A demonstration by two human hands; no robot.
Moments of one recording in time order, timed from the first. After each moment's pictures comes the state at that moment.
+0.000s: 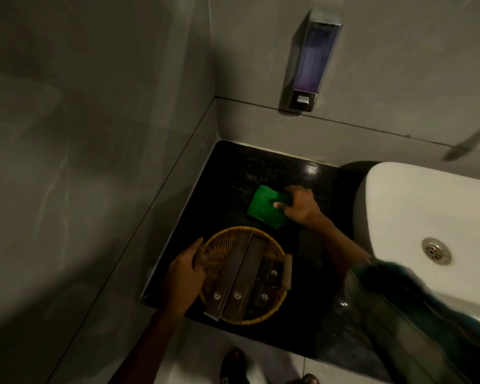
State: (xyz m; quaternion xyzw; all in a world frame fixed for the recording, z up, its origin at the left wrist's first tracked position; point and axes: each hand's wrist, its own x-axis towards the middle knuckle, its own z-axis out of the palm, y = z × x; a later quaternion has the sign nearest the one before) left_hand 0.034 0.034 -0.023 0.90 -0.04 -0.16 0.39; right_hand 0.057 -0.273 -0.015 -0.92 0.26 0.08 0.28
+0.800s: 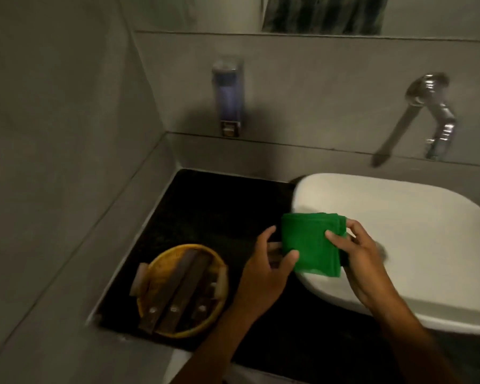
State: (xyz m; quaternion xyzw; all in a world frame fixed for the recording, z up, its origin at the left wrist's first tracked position) left_hand -0.119 -0.216 0.057 0.76 -0.24 -0.23 0.56; right_hand -0.205 -0.379 0.073 -0.55 0.30 -0.24 0.74
